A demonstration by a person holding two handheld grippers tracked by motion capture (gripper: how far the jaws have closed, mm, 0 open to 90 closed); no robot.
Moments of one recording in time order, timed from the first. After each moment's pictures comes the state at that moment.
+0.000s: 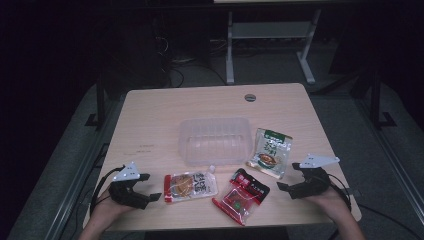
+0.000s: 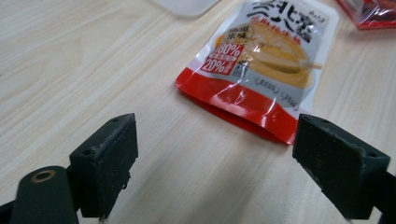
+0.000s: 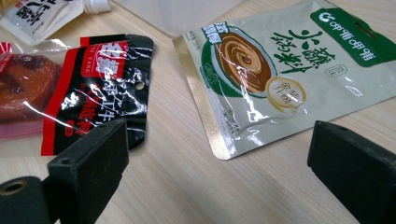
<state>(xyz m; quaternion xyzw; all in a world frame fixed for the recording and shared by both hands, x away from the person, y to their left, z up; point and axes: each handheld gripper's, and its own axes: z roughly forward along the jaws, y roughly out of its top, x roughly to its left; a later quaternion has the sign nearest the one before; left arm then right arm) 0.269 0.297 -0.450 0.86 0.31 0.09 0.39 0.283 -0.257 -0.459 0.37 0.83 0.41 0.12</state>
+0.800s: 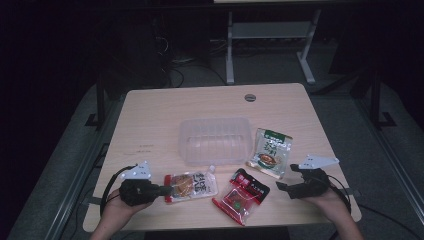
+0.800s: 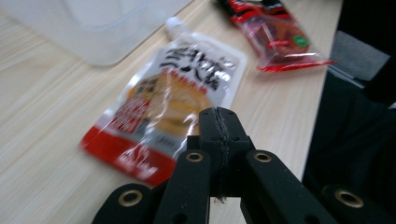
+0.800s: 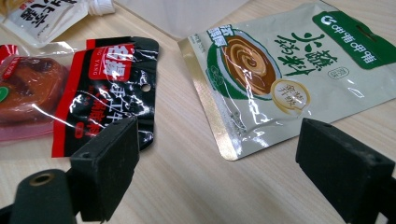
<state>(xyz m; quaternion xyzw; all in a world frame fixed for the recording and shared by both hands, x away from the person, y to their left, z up) 0.258 0.250 -0.419 0.86 0.27 0.01 0.42 0.279 -0.252 -0.455 0.37 0.82 0.41 0.12</state>
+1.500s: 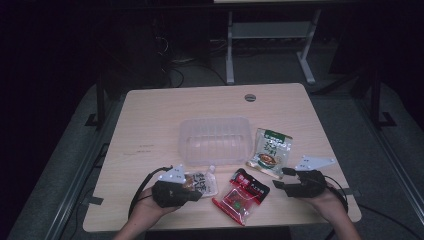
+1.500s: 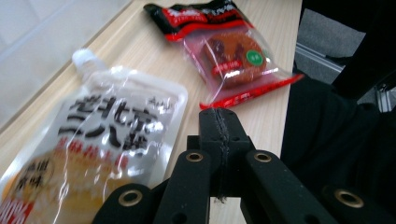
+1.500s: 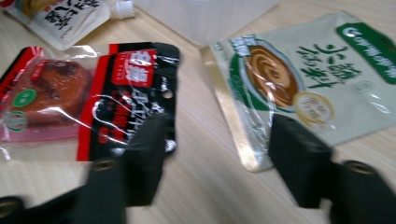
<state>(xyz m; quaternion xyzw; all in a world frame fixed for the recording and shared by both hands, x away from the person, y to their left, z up) 0.261 0.172 -0.425 0.89 0.21 -0.03 0.41 0.274 -0.239 -0.449 0.35 0.83 0.41 0.12</state>
